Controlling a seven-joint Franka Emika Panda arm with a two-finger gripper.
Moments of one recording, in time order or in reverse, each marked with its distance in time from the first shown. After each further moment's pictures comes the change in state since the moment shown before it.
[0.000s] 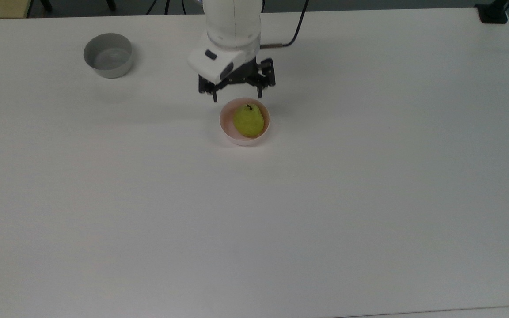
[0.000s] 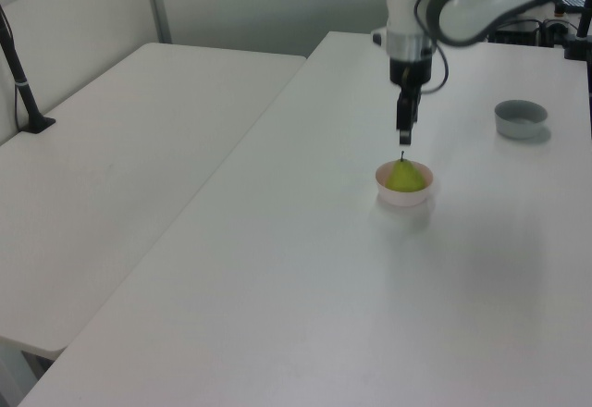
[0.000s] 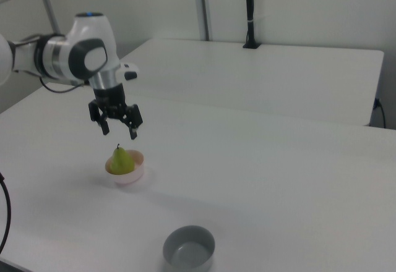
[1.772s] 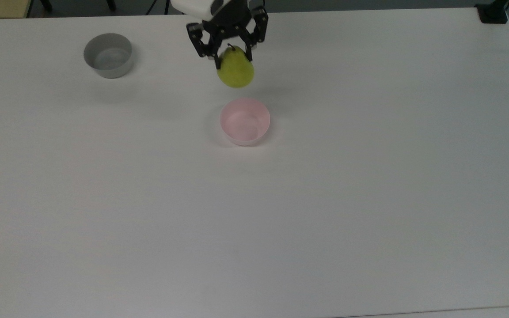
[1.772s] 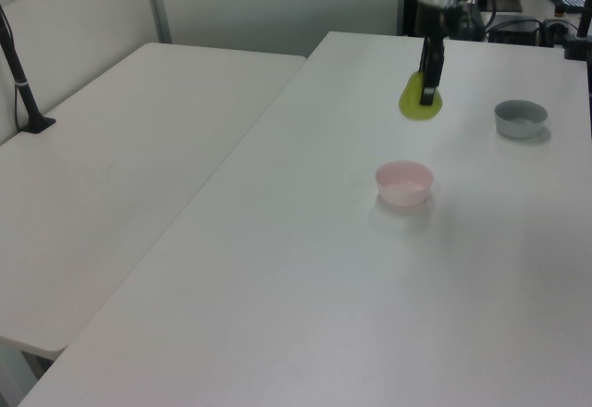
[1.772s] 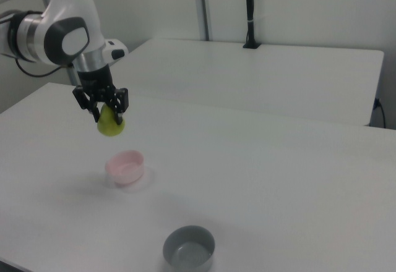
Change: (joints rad) arm 0.012 -0.187 -0.028 -0.089 0.059 0.016 -0.190
